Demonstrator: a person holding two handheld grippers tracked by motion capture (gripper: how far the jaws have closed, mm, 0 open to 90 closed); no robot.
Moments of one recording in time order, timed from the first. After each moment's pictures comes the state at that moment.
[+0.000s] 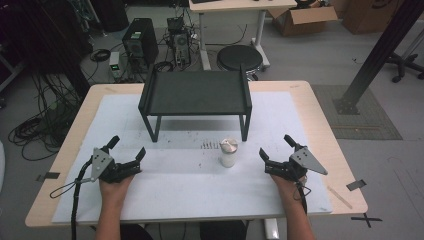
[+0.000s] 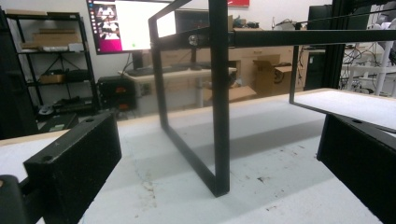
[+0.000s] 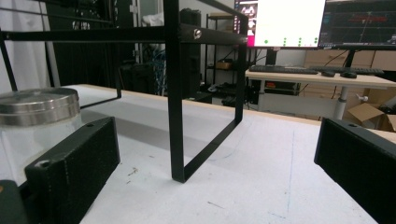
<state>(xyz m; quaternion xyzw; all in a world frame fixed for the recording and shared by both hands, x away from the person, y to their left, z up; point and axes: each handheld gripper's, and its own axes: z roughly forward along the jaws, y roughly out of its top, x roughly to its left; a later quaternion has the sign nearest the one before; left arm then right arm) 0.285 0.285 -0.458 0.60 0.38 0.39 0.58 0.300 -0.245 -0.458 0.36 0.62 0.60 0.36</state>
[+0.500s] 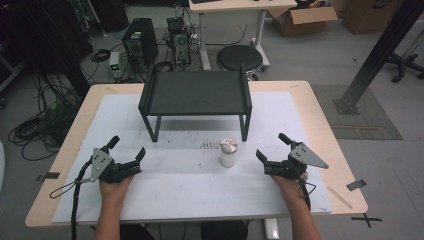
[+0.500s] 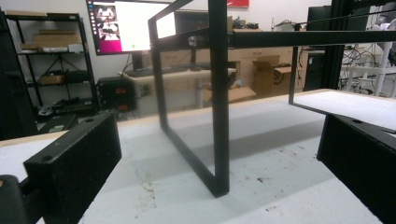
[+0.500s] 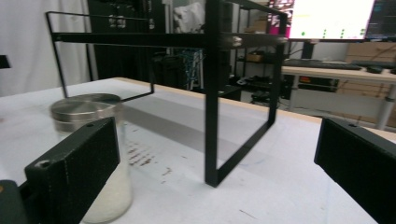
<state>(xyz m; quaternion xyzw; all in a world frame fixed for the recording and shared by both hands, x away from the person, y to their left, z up) 0.285 0.285 -0.459 0.60 0.38 0.39 0.58 0.301 -0.241 -0.442 0.33 0.65 0.61 0.30</state>
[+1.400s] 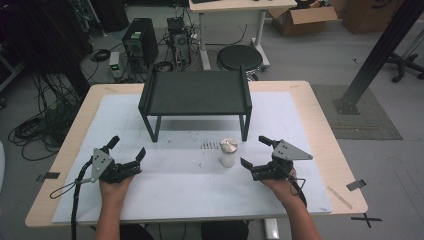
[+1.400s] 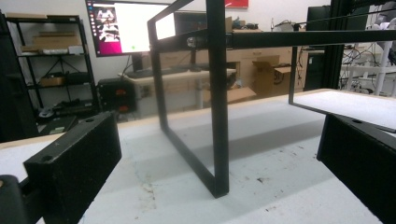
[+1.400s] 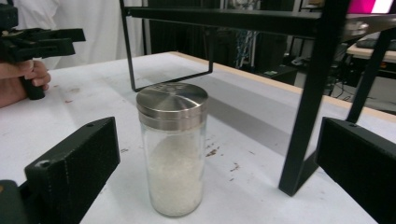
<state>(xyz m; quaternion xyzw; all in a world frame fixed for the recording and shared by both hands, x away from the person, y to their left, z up) 0.285 0.284 -0.459 0.60 0.38 0.40 0.58 0.303 -0.206 -0.430 0.26 0.72 0.60 0.22</state>
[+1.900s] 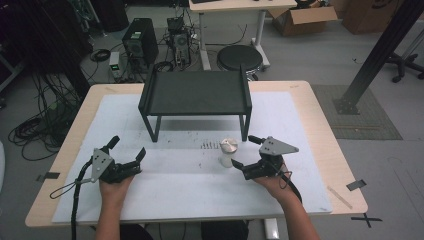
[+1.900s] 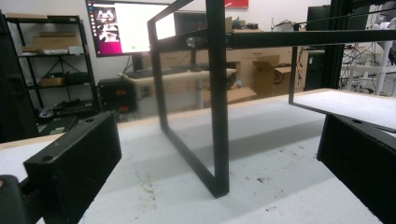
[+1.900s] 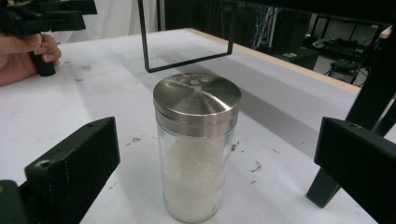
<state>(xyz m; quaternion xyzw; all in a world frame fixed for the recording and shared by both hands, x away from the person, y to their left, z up) 0.285 0.284 -0.459 0.60 0.38 0.40 0.58 0.315 -0.182 -0.427 0.24 0.77 0.56 0.19</state>
